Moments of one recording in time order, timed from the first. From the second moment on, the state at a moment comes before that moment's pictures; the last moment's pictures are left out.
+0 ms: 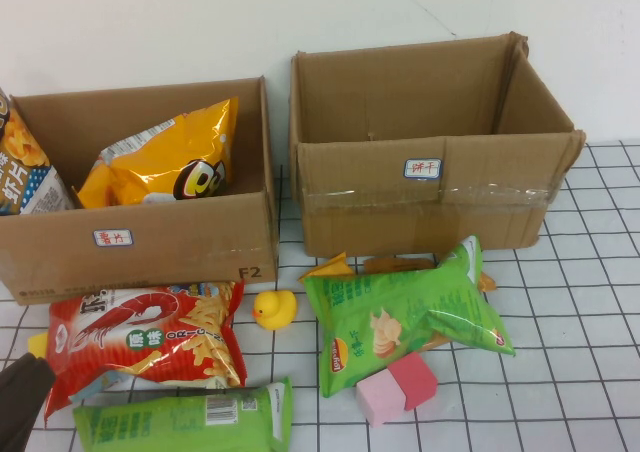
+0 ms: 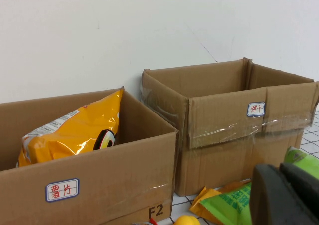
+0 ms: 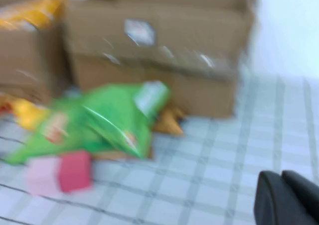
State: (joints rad) right arm 0.27 0.07 -0.14 0.08 0.37 -0.07; left arm -0.44 0.23 -0.18 -1.73 0.05 1.62
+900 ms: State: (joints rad) right arm -0.05 -0.01 0.03 -0.14 0.41 0.14; left arm -0.44 0.23 -0.18 -1.73 0.05 1.62
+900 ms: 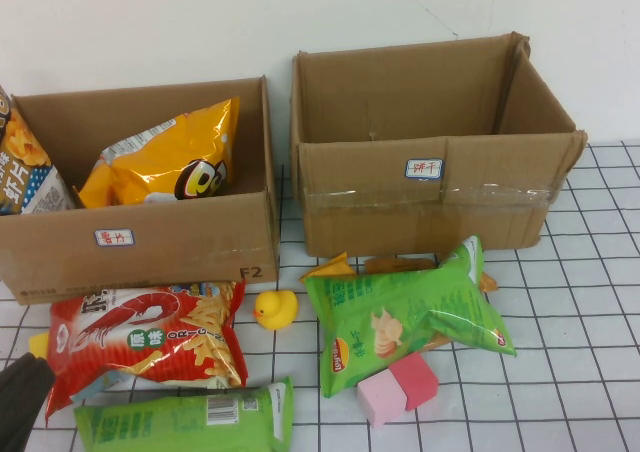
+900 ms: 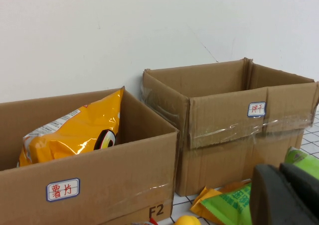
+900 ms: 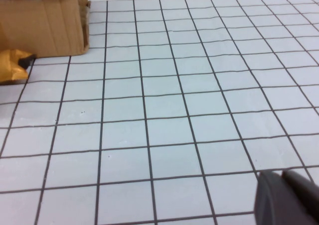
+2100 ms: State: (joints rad) right arm -0.05 -0.01 0.03 -0.14 0.41 0.14; left arm -0.44 0.23 -0.18 -1.73 -0.04 1.65
